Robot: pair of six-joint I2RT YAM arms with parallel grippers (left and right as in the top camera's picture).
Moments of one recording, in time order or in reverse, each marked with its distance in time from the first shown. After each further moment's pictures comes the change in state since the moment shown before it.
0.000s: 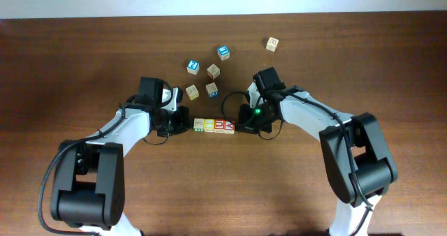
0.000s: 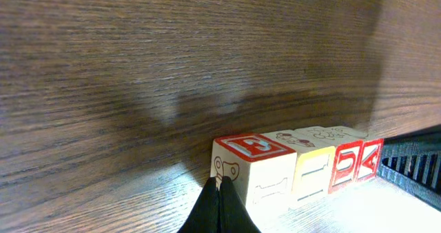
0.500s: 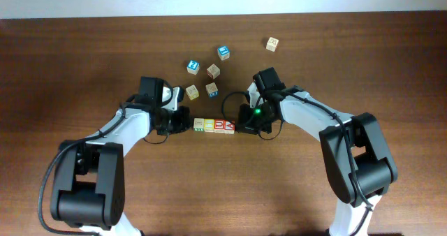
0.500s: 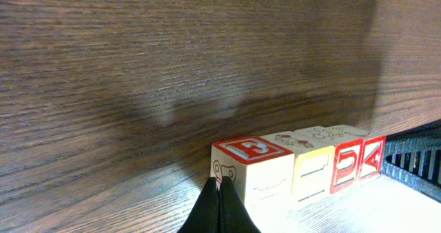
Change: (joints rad) left arm 0.000 0.000 0.002 0.009 -0.006 0.051; right arm 0.000 0.000 0.000 0.000 0.000 0.000
